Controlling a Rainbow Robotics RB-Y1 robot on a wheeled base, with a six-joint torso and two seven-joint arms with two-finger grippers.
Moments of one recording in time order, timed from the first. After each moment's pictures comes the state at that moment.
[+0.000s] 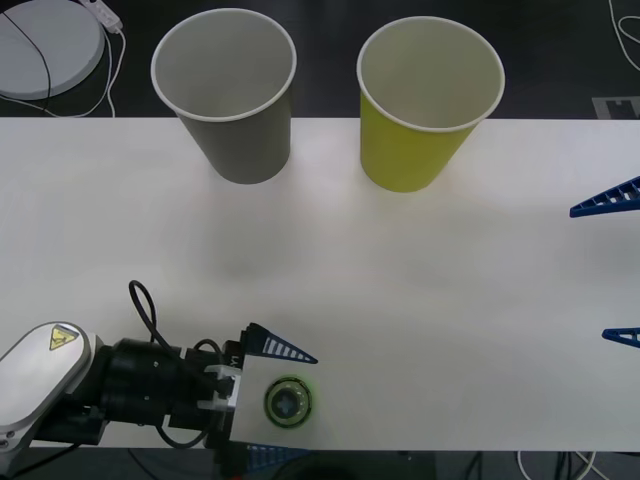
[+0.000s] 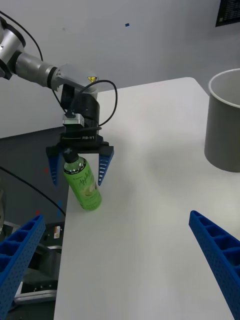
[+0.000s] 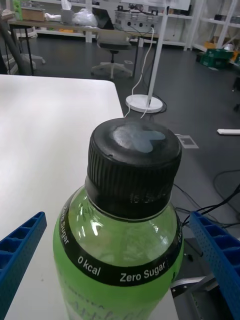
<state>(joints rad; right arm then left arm) 0.22 -1.19 -0.45 -1.98 0.79 -1.41 -0.19 0.02 0.58 -0.33 -1.68 -1.39 -1.24 -0.28</state>
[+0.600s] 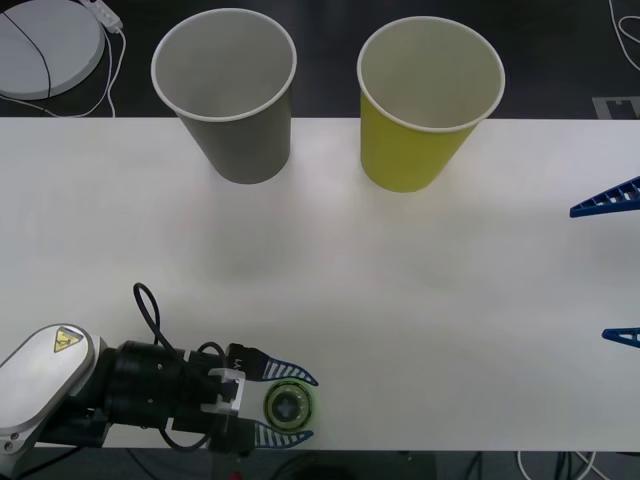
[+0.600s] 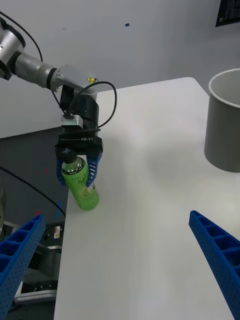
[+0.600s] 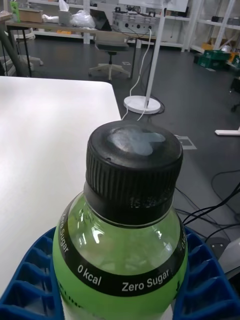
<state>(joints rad) 0.22 -1.19 -0.45 -1.98 0.79 -1.41 -0.19 0.02 0.57 -0.34 -1.68 -1.39 -1.24 -0.29</state>
